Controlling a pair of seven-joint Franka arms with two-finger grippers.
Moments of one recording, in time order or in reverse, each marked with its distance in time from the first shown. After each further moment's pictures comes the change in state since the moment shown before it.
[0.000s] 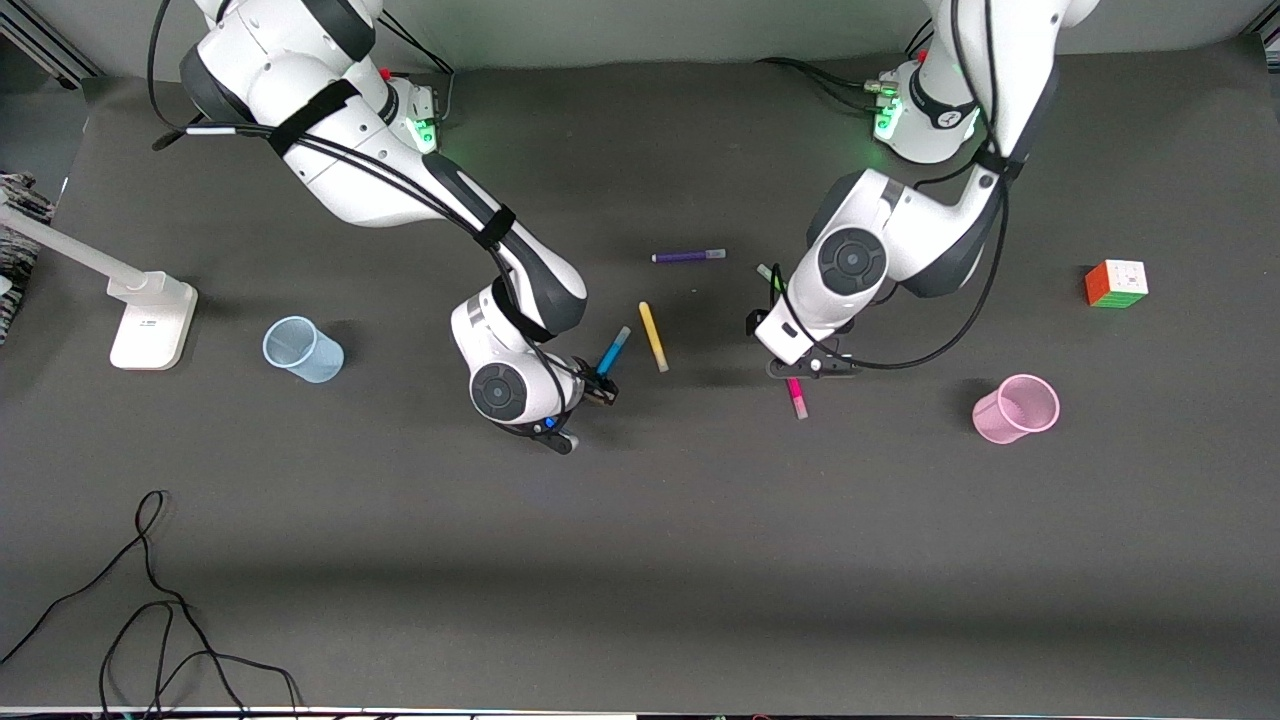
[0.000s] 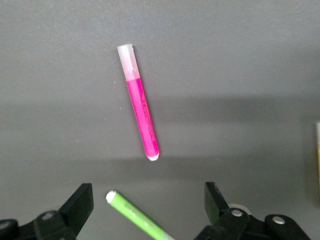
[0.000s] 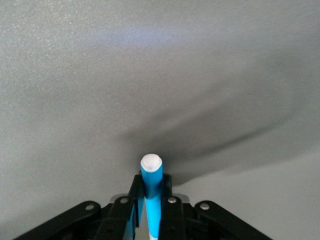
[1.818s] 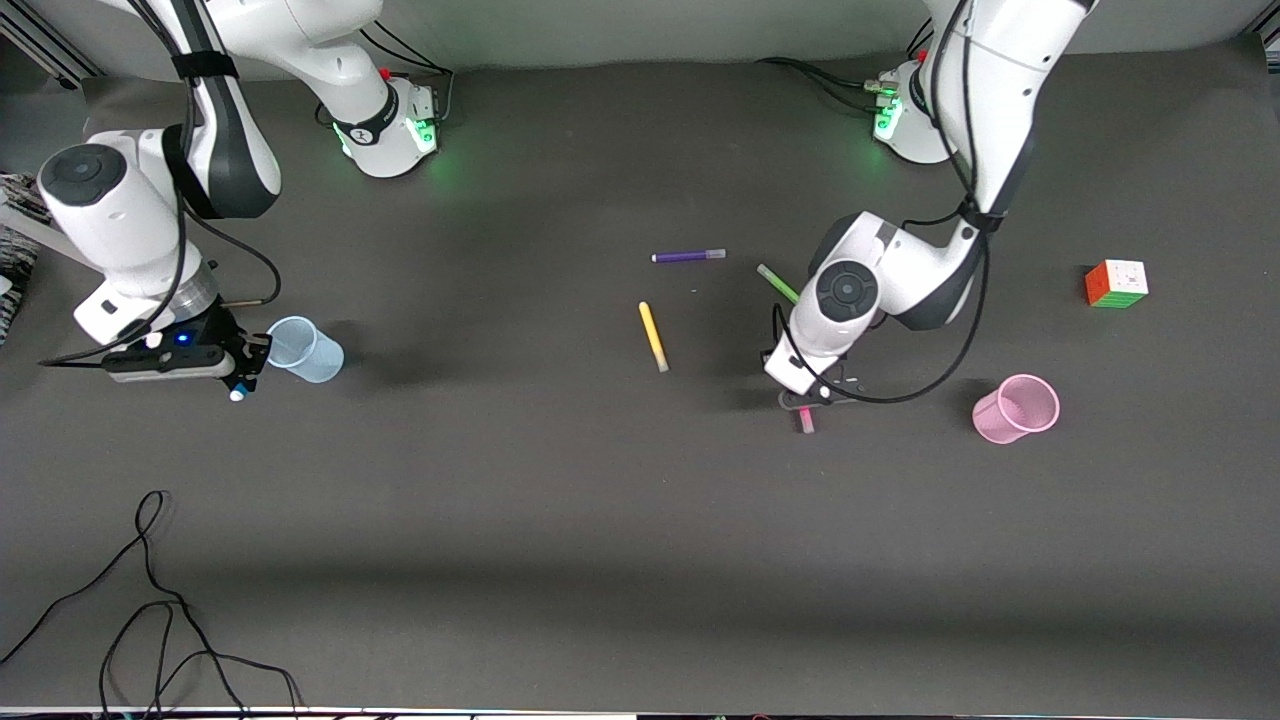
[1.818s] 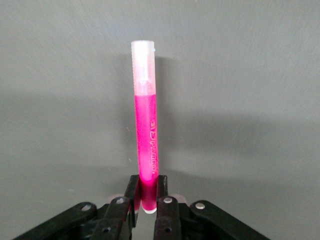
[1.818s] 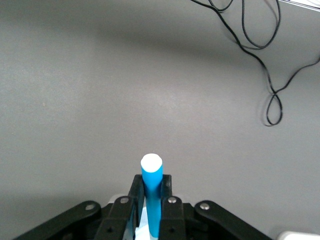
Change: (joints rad) left arm 0.031 0.094 0.022 0.049 0.098 0.104 -0.162; right arm -0.023 -0.893 -0.650 -0.850 -0.492 0.508 -0.928
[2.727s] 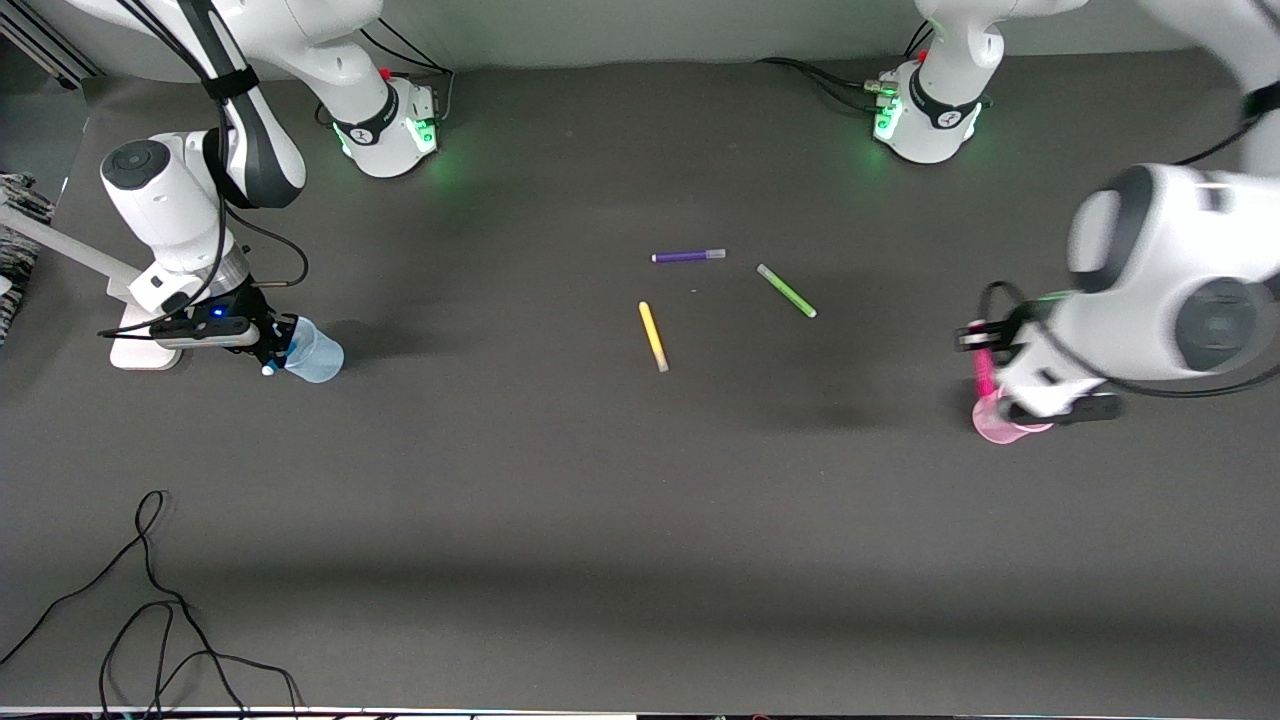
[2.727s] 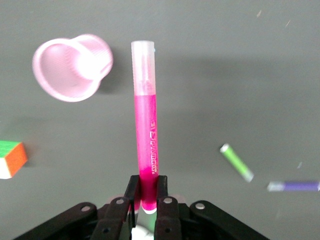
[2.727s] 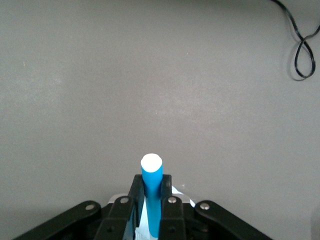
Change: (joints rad) left arm 0.395 -0.190 0.007 0.375 -0.101 -0.870 0.582; right arm 0.003 -0.002 -0.104 -0.253 -0.006 0.272 0.000
